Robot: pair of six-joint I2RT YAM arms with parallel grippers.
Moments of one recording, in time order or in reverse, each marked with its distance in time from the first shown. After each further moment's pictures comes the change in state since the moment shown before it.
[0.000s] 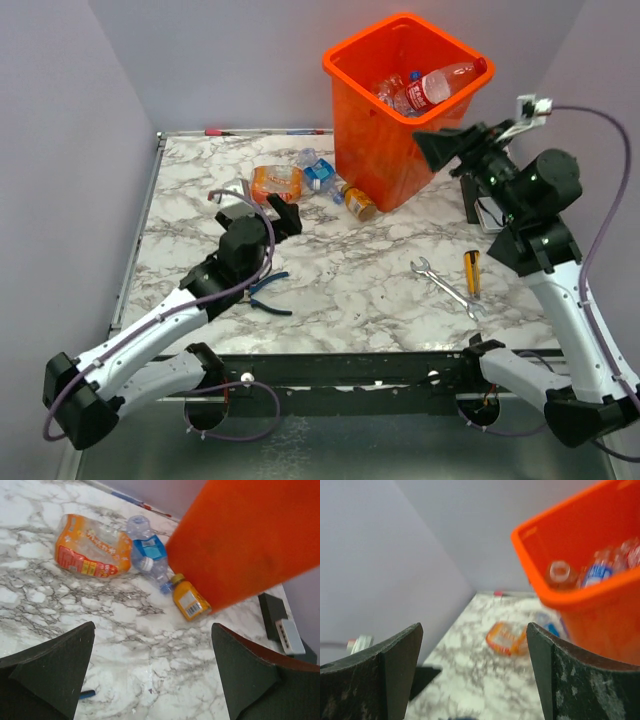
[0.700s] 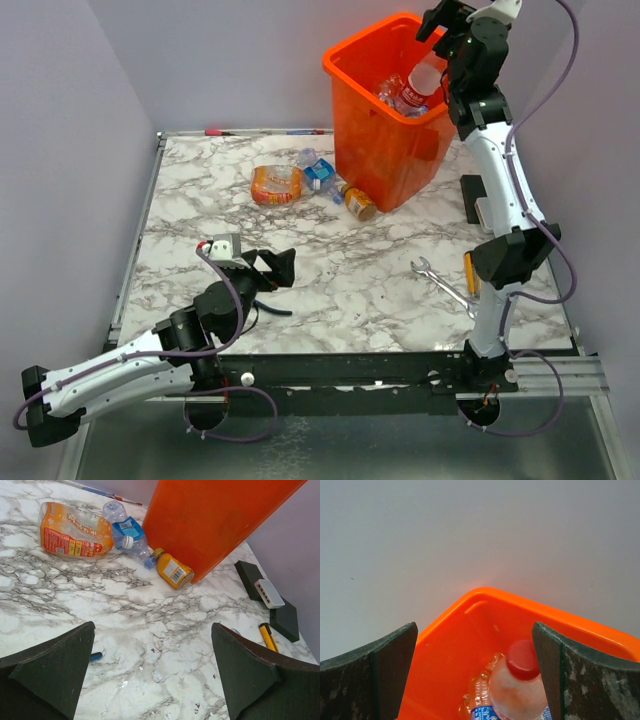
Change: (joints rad) left arm -0.246 -0.384 -0.255 -0.021 -0.148 0.072; right arm -0.046 0.976 1.013 -0.104 0.537 -0.195
